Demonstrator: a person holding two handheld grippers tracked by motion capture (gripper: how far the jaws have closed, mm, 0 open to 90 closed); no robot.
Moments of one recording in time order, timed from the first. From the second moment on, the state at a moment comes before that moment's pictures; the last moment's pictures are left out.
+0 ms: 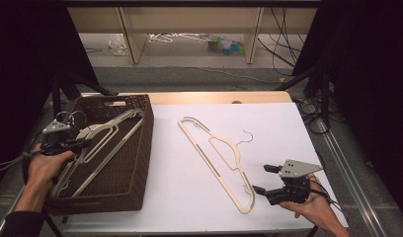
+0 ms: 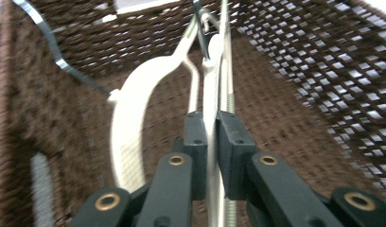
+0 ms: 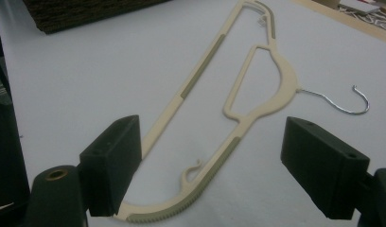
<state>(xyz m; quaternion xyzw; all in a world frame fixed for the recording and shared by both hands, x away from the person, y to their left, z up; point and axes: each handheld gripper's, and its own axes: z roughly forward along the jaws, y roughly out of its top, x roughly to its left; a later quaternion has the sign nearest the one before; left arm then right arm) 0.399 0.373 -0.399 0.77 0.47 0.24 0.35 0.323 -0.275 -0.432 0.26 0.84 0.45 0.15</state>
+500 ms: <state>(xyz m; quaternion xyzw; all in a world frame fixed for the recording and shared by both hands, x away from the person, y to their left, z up) 0.378 0.360 -0.382 0.71 0.52 0.30 0.37 0.323 -0.275 -0.432 0.26 0.84 0.45 0.15</state>
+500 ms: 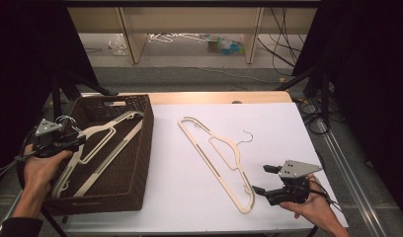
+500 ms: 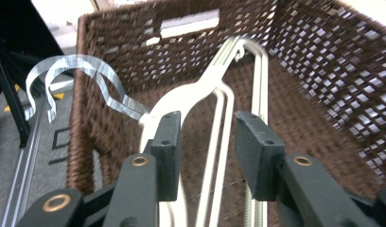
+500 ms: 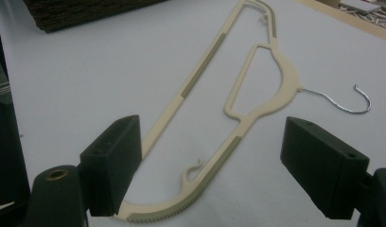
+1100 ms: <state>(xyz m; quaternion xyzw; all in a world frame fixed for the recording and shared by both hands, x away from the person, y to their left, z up) 0.338 0.262 -0.352 0.71 0.43 0.26 0.49 0.323 -0.274 -0.433 0.26 0.84 0.44 0.15</state>
